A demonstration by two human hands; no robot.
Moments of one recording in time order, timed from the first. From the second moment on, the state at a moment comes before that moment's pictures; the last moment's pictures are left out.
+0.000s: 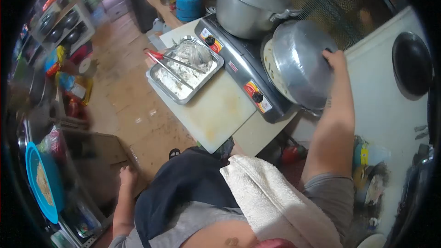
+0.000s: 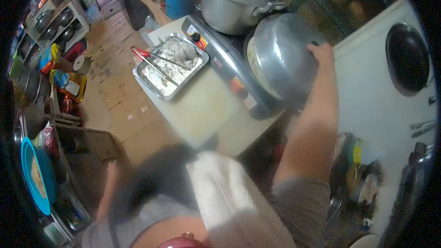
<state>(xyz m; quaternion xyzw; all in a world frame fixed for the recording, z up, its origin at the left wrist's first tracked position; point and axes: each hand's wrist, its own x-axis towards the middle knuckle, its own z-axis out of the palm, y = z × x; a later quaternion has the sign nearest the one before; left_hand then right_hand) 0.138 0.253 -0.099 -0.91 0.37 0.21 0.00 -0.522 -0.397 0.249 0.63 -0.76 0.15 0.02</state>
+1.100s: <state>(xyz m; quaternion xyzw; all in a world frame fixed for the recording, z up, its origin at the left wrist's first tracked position) 0.085 -0.003 -0.073 -0.73 0.64 0.26 0.04 -0.703 0.101 0.155 0.30 -0.84 0.21 0.40</state>
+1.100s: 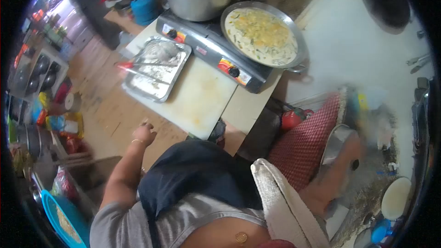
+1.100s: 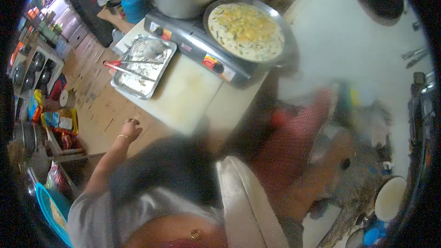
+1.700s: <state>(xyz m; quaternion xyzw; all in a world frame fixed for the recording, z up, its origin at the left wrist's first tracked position) 0.145 0.288 -0.126 -0.88 0.26 0.39 -0.04 -0.322 -0.245 -0.086 0.49 -0.83 0.25 -0.10</state>
